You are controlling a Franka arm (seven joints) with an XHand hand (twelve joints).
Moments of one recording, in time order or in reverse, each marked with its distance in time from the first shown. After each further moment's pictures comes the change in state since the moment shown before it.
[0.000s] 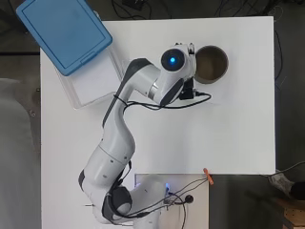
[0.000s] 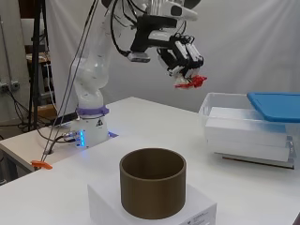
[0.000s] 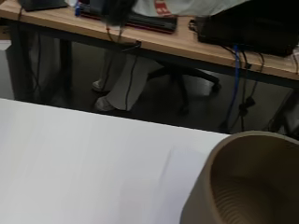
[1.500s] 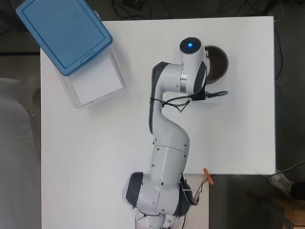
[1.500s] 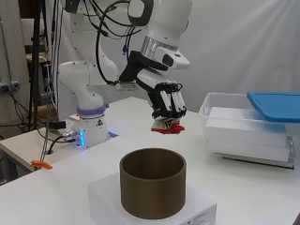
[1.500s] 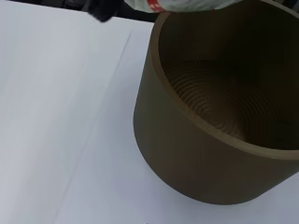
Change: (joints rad) arm 1.242 0.761 -0.964 0.063 -0.734 -0.030 0.487
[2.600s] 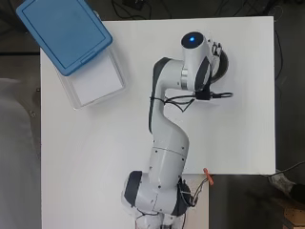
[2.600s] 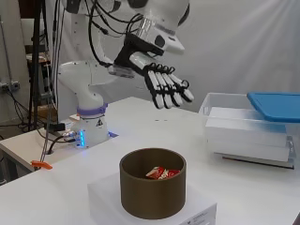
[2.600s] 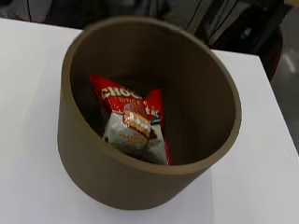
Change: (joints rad) arm 0.142 0.018 -0.160 0.124 -0.077 -0.113 0.129
